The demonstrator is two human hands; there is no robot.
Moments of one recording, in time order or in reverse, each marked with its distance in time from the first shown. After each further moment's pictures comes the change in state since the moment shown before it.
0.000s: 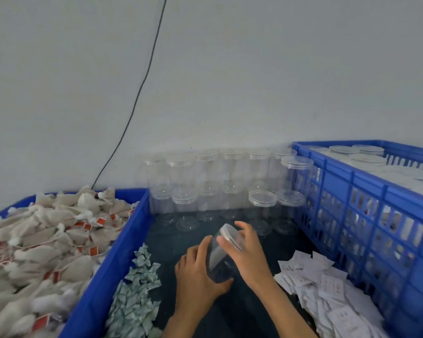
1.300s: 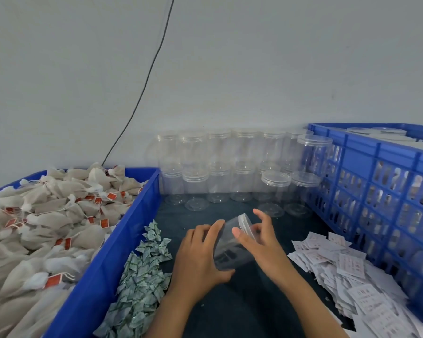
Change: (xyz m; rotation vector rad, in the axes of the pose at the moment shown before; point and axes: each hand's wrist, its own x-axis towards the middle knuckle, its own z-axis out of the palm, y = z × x) left_hand -0.015 -0.029 -0.012 0.135 0.040 0.268; right_hand -0.035 0.013 -0.002 0.047 -0.145 -0.002
